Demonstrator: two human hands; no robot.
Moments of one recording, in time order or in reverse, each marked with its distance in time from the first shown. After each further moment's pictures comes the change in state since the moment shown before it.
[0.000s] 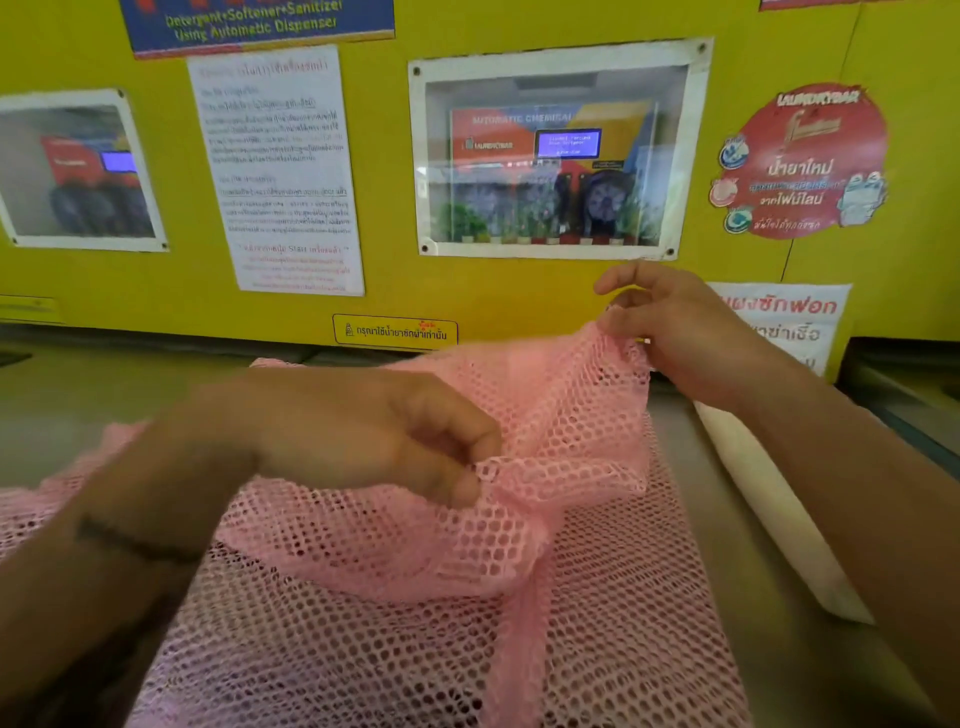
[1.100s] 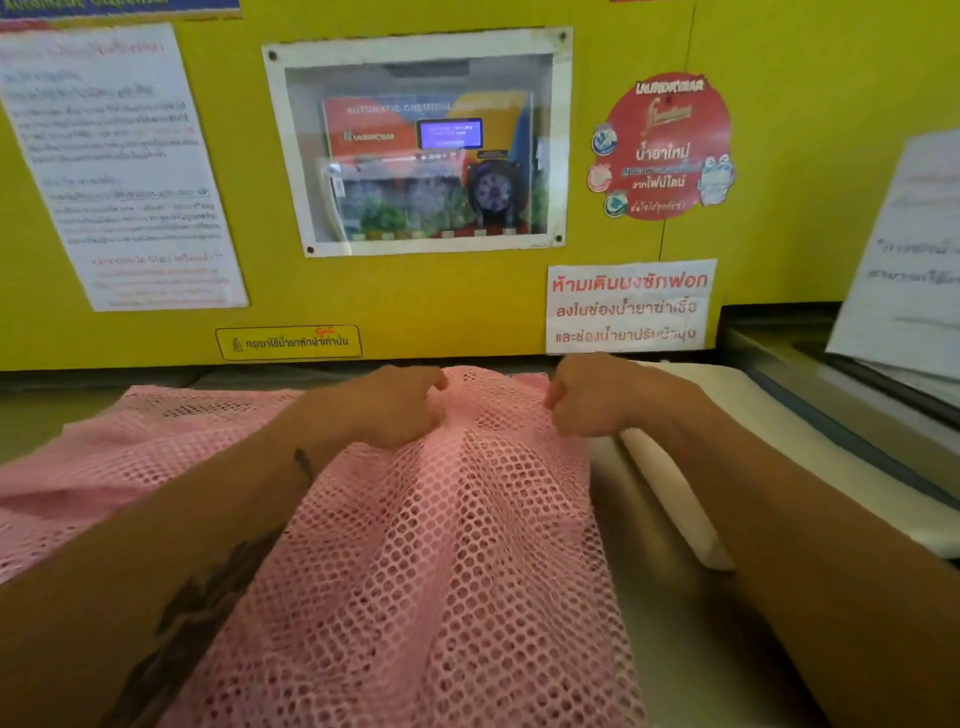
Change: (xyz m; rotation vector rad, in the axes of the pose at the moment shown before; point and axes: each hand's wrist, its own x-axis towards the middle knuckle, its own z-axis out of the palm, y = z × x) left_hand 0.153 -0.058 -0.018 0.496 0.378 -0.381; right_hand -0.017 0.044 -0.024 -1.193 -0.207 0.312
